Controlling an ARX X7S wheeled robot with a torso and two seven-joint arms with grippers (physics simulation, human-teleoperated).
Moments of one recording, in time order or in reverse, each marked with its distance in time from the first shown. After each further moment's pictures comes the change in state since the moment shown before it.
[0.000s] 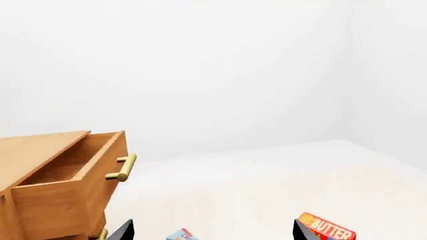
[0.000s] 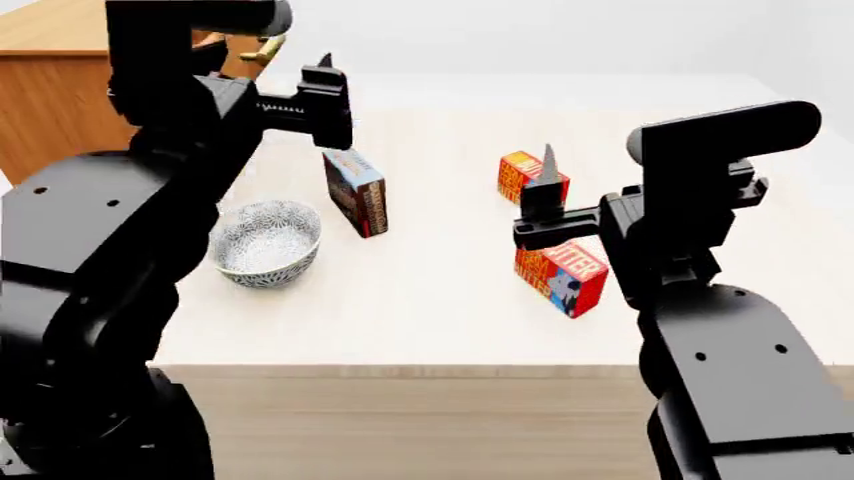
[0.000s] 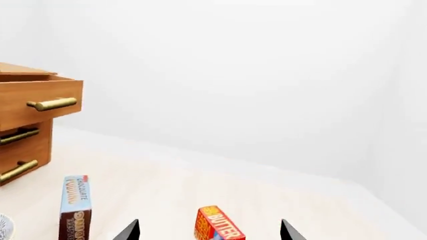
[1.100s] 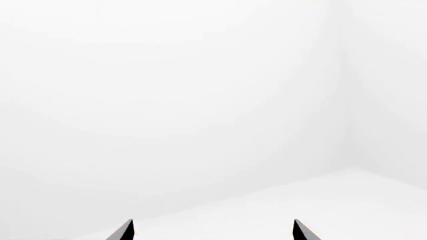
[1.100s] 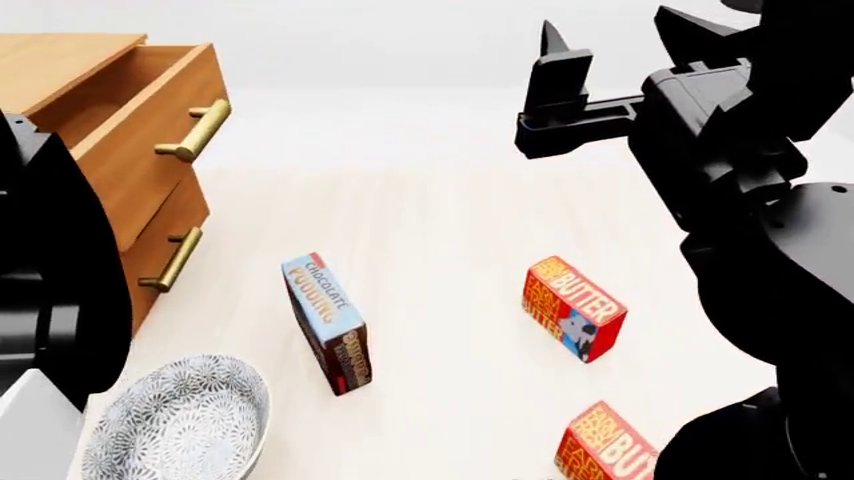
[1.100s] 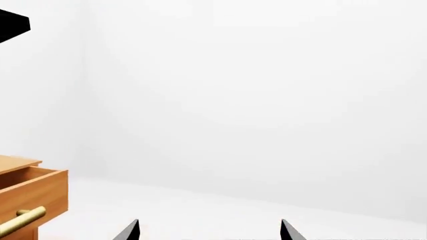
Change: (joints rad) left arm -0.645 -0.031 0.123 -0.484 -0.048 -0.006 0.075; right arm 0.373 0.019 0.233 -0.045 0.682 0.313 0.323
